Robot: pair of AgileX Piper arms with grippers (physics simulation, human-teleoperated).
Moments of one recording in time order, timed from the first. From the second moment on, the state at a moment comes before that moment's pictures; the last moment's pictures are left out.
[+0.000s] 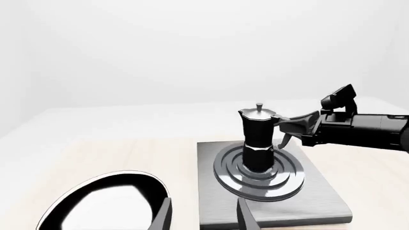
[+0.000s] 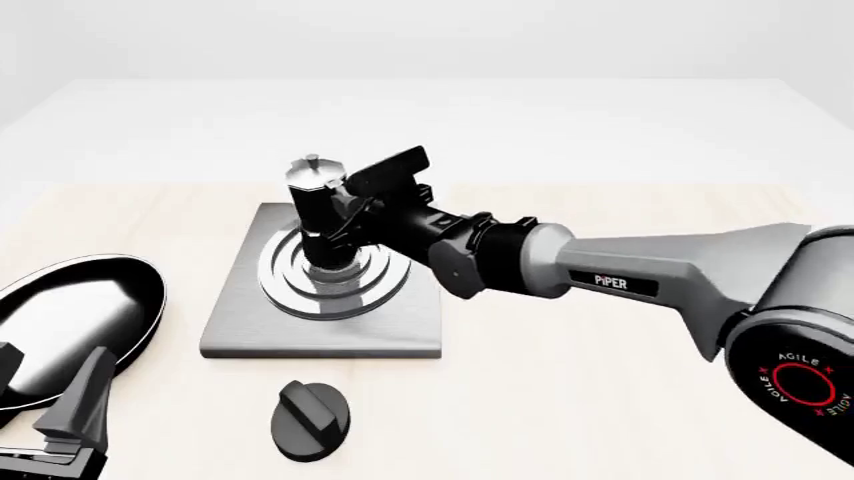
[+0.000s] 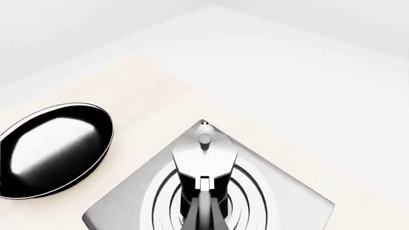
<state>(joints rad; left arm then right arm) -0.05 0.00 0.00 -0.02 0.02 0.74 2.02 -1.37 -0.29 0.02</state>
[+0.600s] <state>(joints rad) -0.05 0.00 0.00 -0.02 0.02 0.74 2.05 -1.35 -0.35 0.05</state>
